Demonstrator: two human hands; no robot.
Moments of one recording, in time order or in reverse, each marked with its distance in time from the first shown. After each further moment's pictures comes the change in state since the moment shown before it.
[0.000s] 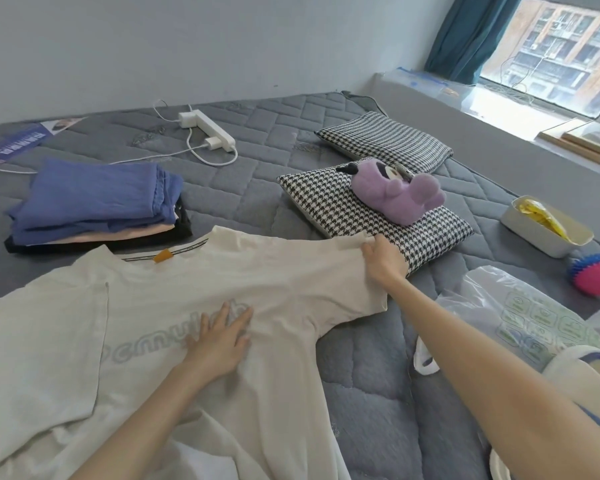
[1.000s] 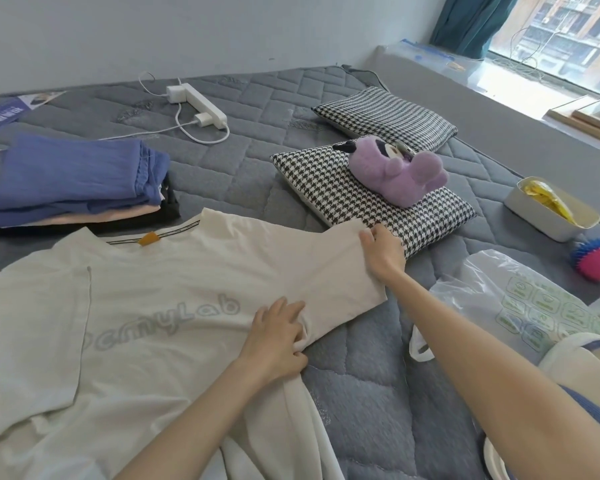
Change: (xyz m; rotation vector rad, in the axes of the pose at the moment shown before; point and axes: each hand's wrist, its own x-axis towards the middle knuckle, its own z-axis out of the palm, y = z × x) left_hand 0.003 0.083 0.039 0.182 0.149 0.443; right_hand -0.002 0.018 0.011 0.188 0.010 0.013
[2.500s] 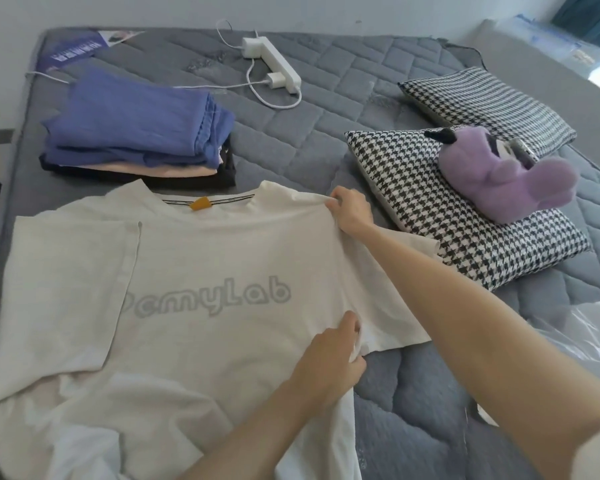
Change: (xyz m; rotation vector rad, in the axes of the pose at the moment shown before) left_hand 0.017 0.011 0.026 -0.546 0.185 -0.220; right_hand 0.060 -0.119 0.144 -0.099 -0.345 -0.413
